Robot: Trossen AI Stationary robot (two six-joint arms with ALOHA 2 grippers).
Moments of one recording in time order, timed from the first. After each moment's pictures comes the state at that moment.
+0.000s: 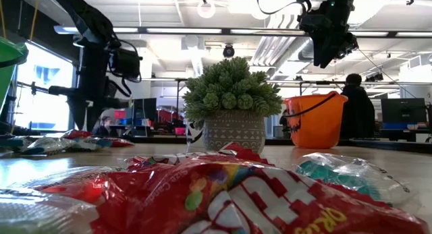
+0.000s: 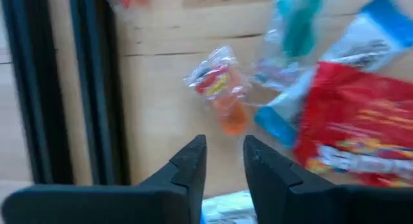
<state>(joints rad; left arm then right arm) 0.79 1.42 0.76 -0.87 -0.30 -0.71 -0.50 1.24 1.26 -1.20 0.17 0.33</state>
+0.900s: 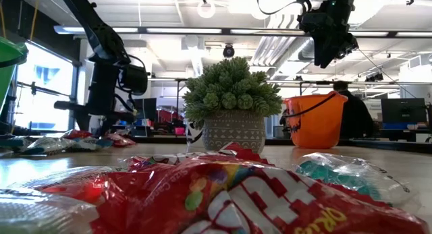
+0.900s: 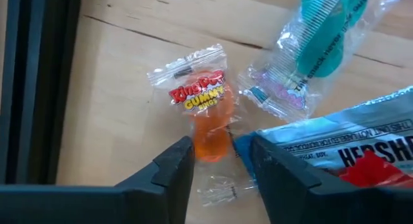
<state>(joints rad) 0.81 1.63 0.77 -0.76 -0.24 -1.02 -0.50 1.24 1.26 -1.21 0.13 0.31</state>
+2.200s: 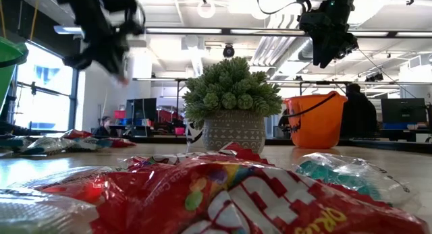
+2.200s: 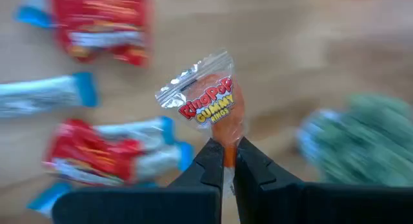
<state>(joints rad) 0.47 1.06 0.87 -0.89 0.15 -0.96 -0.50 1.24 1.26 -1.20 0.14 0.36</state>
